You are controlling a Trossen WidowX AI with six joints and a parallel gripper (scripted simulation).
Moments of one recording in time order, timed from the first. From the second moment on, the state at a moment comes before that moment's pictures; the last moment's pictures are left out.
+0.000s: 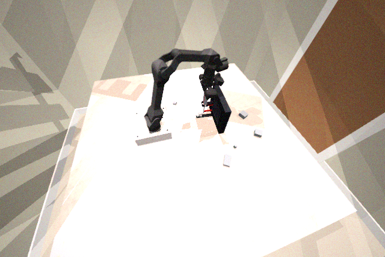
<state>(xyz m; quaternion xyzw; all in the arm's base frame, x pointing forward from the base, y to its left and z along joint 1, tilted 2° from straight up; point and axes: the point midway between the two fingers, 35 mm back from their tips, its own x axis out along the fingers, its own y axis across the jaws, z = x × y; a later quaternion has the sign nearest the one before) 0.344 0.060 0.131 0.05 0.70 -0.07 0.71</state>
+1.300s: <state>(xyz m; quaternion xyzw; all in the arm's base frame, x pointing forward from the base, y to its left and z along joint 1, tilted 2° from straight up) 0.341 0.058 0.108 0.04 0.70 -0.06 0.71</state>
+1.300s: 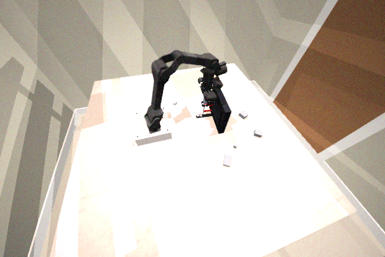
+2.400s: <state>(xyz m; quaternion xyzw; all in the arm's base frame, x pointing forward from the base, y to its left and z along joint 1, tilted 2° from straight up) 0.341 0.059 0.108 -0.46 0.54 0.44 0.54</state>
